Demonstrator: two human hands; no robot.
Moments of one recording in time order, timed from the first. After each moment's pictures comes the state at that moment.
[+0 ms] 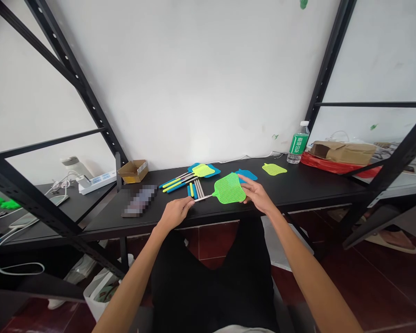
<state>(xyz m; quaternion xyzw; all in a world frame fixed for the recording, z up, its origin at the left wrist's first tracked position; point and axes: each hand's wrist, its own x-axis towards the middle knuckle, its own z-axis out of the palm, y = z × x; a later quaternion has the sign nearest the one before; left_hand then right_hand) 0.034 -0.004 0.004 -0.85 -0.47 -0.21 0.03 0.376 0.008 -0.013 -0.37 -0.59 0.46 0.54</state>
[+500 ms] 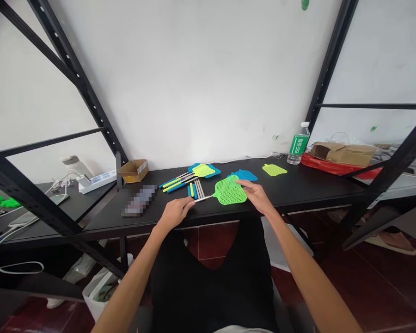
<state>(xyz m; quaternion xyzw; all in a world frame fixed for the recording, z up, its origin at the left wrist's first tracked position) 0.033 -0.003 0.004 -0.86 -0.47 -0.22 0.02 0.380 0.023 -0.031 -0.38 -0.64 0.35 0.56</state>
